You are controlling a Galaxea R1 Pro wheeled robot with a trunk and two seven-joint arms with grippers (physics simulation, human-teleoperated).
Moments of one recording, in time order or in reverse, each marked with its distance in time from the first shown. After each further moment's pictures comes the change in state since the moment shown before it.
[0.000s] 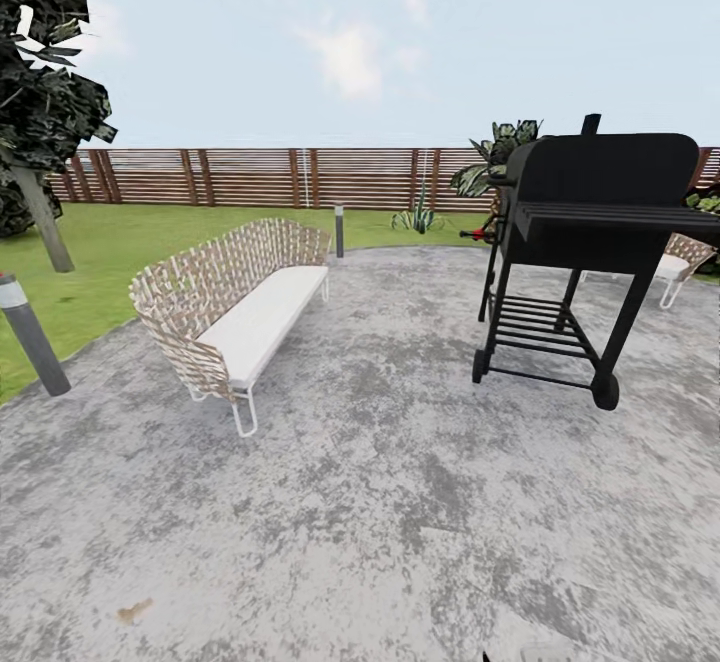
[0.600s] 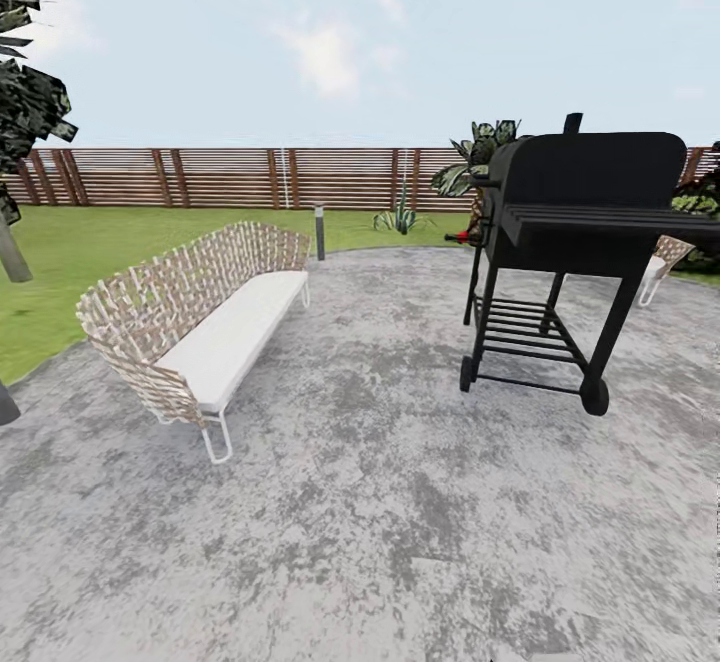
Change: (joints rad) left arm 0.000 0.000 0.000 0.000 0.000 0.001 0.000; right arm 0.000 -0.014 -0.006 0.020 -0.006 0.000 0.003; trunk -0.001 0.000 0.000
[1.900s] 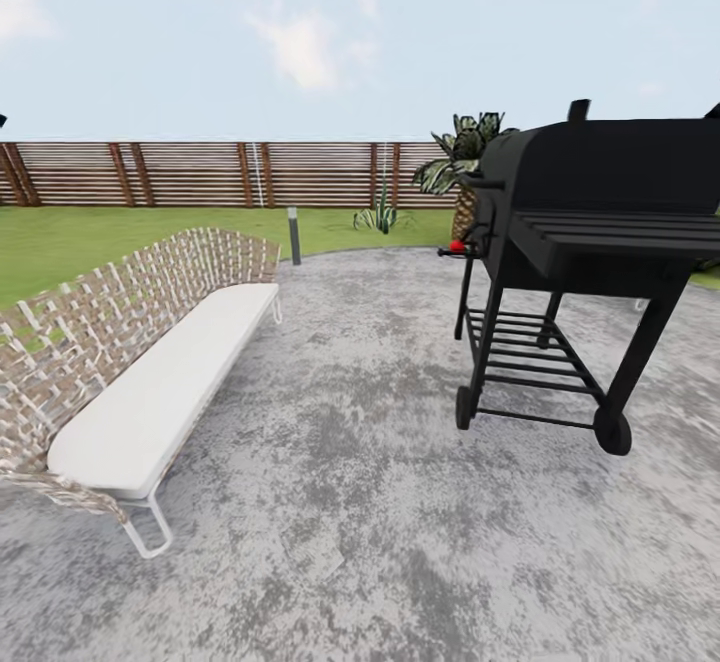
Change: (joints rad) left arm 0.000 0.000 0.000 0.000 0.000 -0.001 0.000; right arm 0.000 0.003 0.006 0.002 0.001 0.000 -0.001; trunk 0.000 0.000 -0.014
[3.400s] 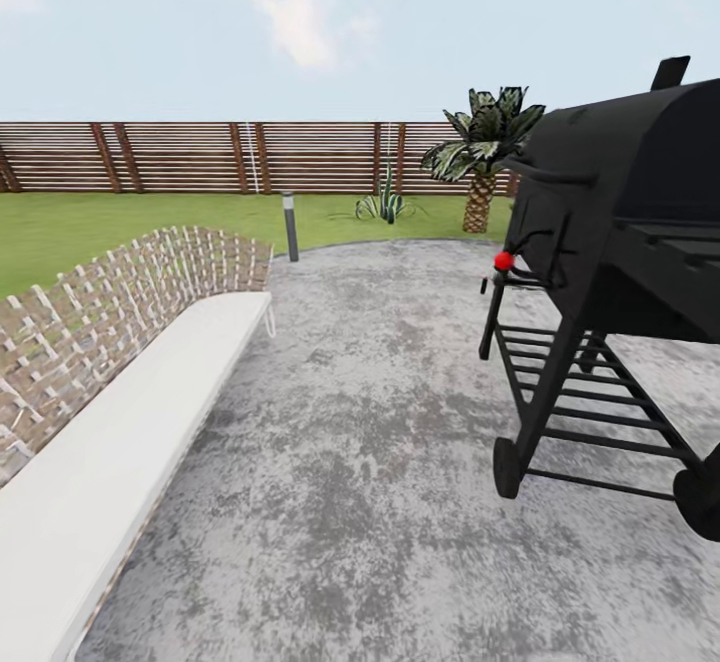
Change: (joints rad) left arm 0.000 0.000 0.000 0.000 0.000 0.000 0.000; right arm 0.000 0.000 0.000 0.001 0.003 0.001 0.000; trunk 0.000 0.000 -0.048
